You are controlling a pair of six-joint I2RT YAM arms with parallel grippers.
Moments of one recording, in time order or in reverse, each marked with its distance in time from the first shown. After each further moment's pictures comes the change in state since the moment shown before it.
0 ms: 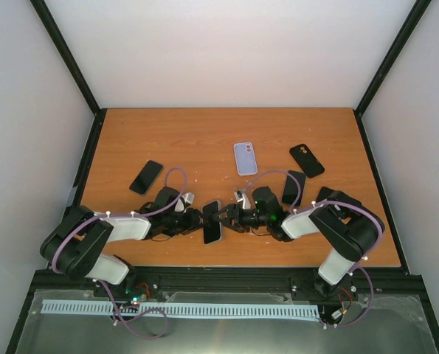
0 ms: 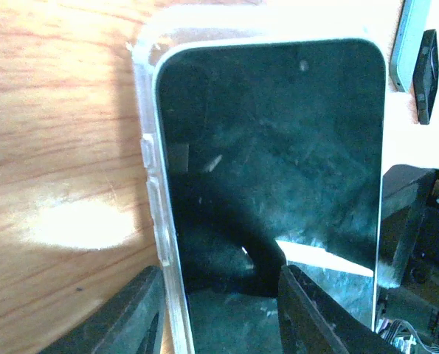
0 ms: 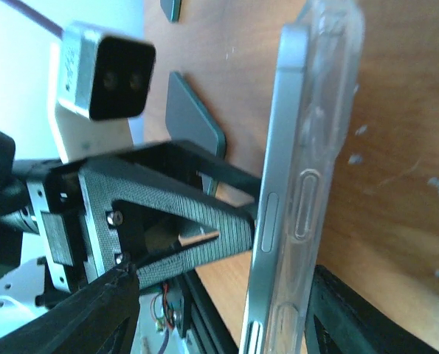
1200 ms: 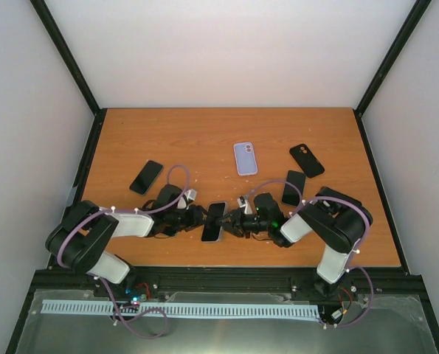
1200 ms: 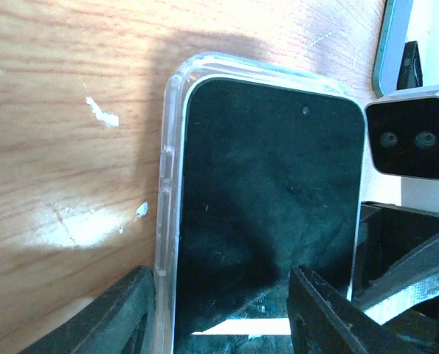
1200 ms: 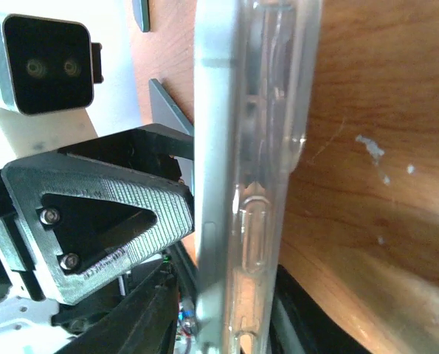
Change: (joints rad) left arm -0.003 0.050 0.023 0.067 -0.005 0.000; right arm 0.013 0.118 -0.066 0.206 -0.009 0.179
